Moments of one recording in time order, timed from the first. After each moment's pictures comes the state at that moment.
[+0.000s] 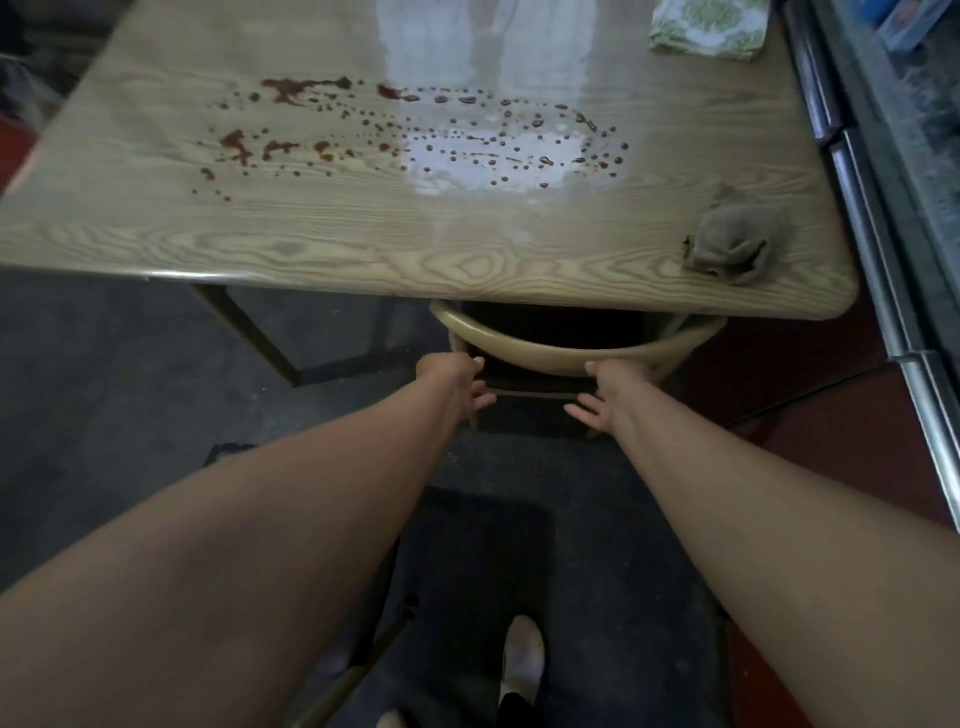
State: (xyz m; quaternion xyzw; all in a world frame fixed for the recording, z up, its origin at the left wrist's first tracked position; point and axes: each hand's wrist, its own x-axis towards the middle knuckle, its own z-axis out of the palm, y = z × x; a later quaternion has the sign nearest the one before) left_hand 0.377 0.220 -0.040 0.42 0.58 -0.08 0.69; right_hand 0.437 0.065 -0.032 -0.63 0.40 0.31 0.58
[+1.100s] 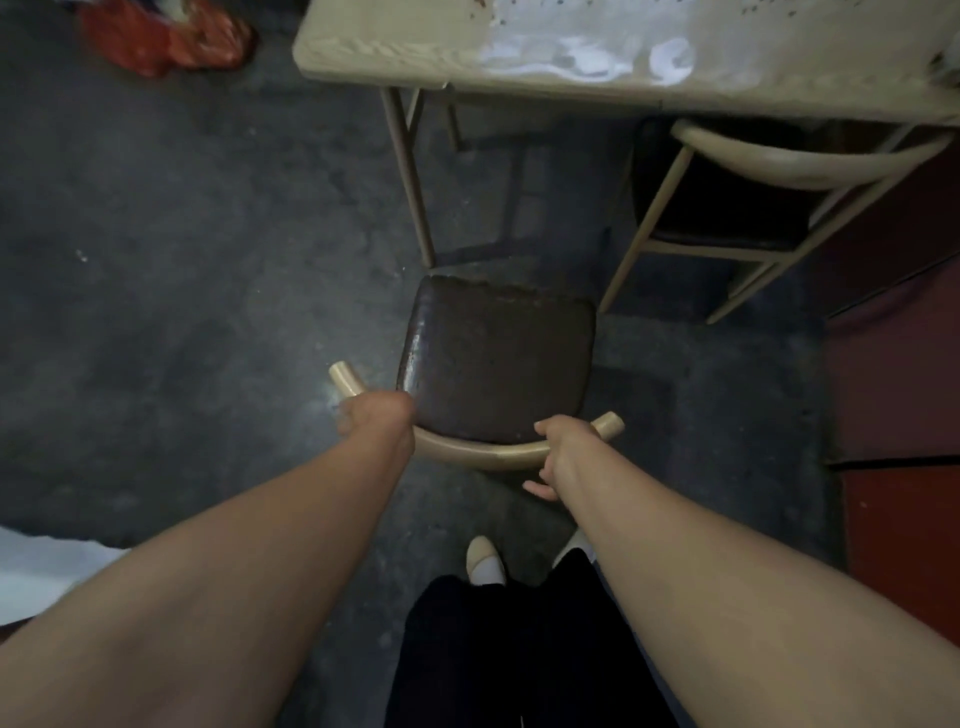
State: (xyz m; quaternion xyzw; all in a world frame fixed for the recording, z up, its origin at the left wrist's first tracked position) left_hand -0.158 0.458 -0.085 0.53 0.71 -0.04 0.46; right_hand -0.078 0.265 -0.030 -0.64 0.46 0.48 0.39
